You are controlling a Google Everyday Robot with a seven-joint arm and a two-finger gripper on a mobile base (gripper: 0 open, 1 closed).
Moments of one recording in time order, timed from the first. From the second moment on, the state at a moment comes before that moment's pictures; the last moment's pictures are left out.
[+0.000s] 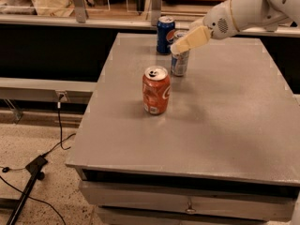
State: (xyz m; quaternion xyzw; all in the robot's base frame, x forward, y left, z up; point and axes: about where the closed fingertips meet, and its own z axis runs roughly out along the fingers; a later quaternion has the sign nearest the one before) arm 0.678 -0.116 0.939 -0.45 0.76 0.26 0.40
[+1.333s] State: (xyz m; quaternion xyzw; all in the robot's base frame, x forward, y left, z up) arm 0.670 -0.101 0.991 -0.44 0.72 0.29 0.46
